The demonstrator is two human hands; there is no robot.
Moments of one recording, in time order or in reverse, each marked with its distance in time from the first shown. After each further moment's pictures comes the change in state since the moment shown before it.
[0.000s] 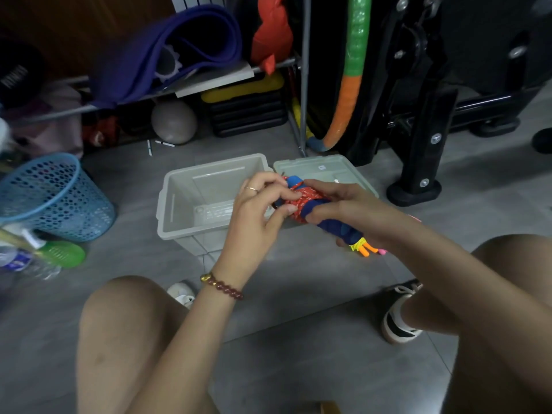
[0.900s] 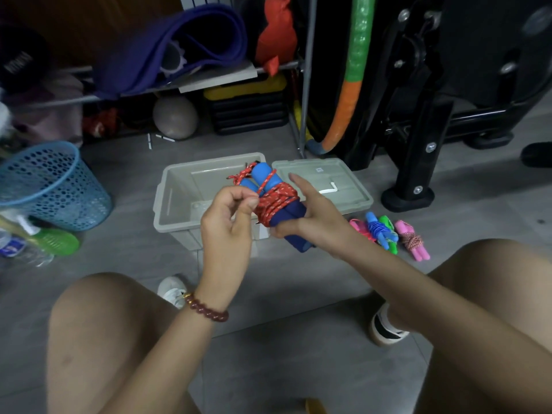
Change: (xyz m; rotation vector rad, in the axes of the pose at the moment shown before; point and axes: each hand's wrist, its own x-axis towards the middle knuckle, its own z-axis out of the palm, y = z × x) left_hand -0.027 0.027 -0.010 -0.291 0.368 -0.295; right_hand 0.006 0.011 0.039 -0.131 0.103 -0.182
